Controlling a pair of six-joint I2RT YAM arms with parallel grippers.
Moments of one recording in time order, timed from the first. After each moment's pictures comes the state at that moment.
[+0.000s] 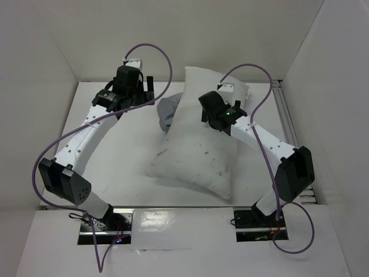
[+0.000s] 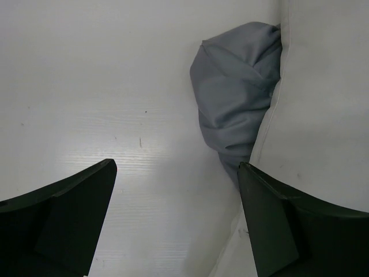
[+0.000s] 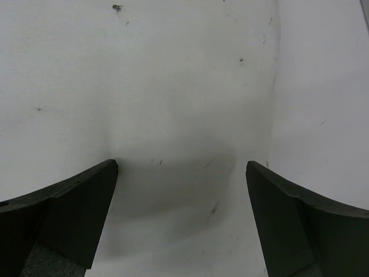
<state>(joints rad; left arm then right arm) -0.37 1.55 1.65 -0.71 -0.27 -0.27 0.61 1.57 1.36 -0.64 0.71 0.57</state>
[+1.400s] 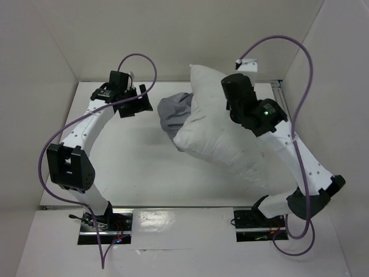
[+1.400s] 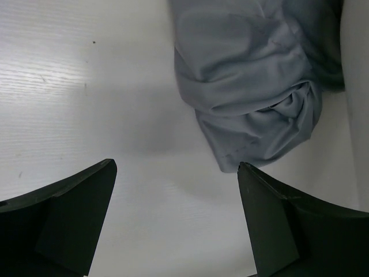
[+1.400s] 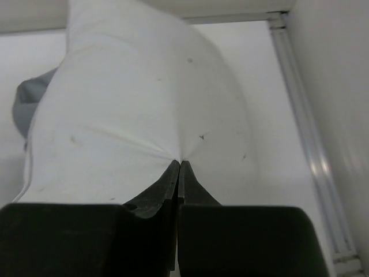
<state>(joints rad) -0.18 1.64 1.56 -0.74 0.11 -0.46 0.67 1.41 1.71 -0.90 0.75 0.36</state>
